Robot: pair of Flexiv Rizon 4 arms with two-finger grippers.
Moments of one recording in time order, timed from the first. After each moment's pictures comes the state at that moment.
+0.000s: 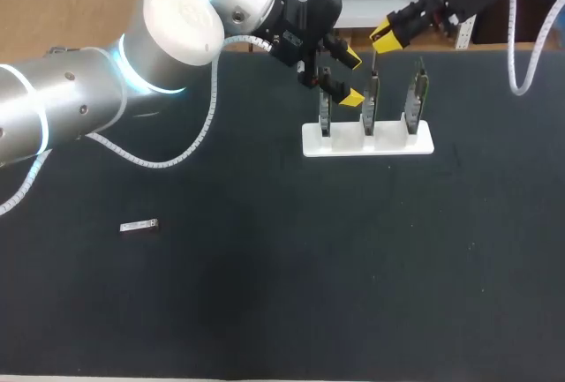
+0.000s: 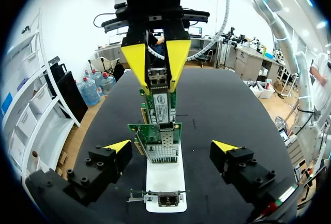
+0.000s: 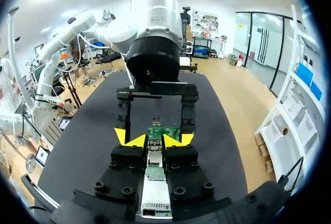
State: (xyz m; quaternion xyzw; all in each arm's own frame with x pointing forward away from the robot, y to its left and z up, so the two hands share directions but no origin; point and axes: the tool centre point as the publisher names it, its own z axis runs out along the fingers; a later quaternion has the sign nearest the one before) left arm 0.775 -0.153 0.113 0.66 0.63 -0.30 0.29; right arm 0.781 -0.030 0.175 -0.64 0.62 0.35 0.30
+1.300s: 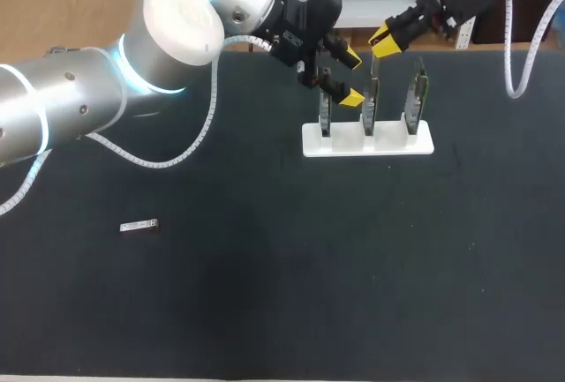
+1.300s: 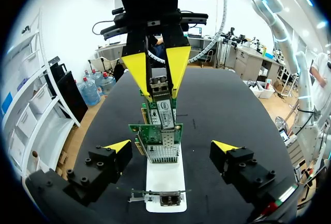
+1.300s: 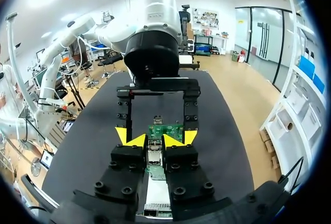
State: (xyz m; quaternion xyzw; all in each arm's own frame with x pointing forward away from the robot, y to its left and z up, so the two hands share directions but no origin) left arm 0.775 -0.153 0.113 0.66 0.63 -0.30 0.29; right arm 0.780 -0.030 0.169 -0.63 0.62 0.36 0.28
